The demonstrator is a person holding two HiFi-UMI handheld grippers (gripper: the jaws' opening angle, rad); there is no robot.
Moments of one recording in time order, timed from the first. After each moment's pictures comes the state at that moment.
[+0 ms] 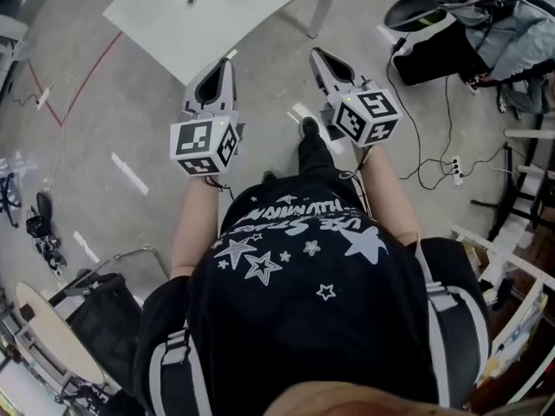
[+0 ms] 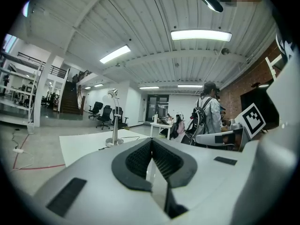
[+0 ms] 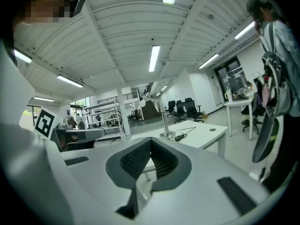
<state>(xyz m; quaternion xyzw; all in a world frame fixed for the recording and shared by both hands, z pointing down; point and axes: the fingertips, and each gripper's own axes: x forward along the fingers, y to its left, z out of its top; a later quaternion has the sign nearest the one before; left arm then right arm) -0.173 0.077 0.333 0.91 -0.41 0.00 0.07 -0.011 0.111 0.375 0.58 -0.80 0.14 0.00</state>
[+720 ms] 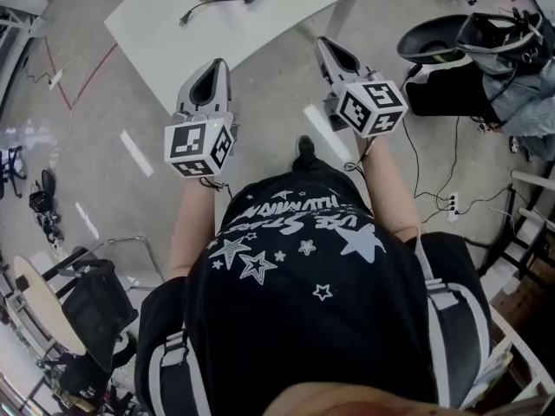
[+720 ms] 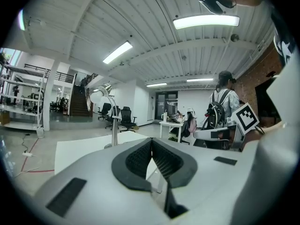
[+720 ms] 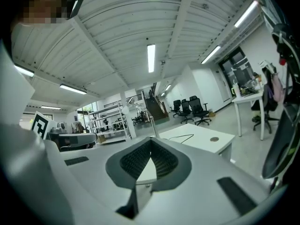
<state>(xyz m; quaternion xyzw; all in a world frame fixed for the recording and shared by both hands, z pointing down) -0.081 -0.020 0.325 0.88 -0.47 0.02 0.05 0.103 -0.023 0.371 0.53 -0.83 0.16 -0.02</state>
